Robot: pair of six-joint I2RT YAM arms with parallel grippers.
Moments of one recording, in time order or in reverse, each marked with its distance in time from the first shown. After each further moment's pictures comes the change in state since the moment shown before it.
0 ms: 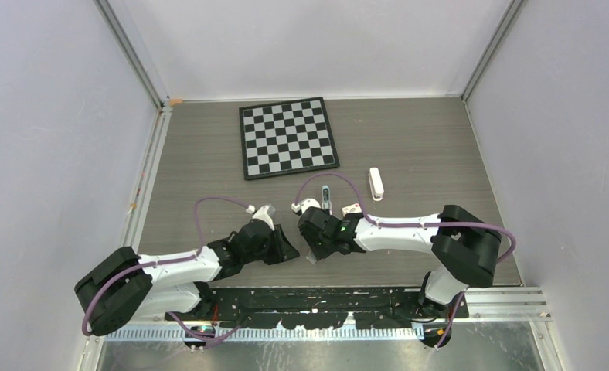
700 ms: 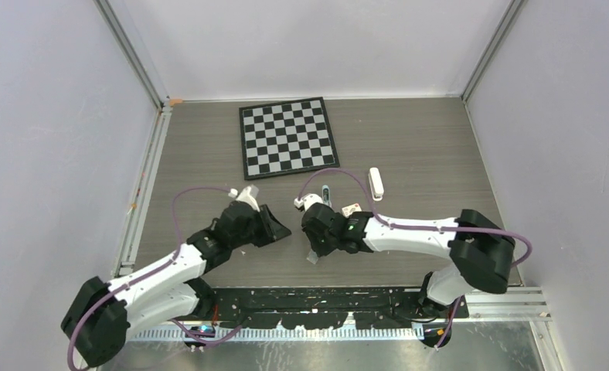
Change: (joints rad) left arm 0.160 -0.186 0.097 -0.226 0.048 0.040; right arm -0.008 -0.063 -0.002 -0.005 0.002 -0.003
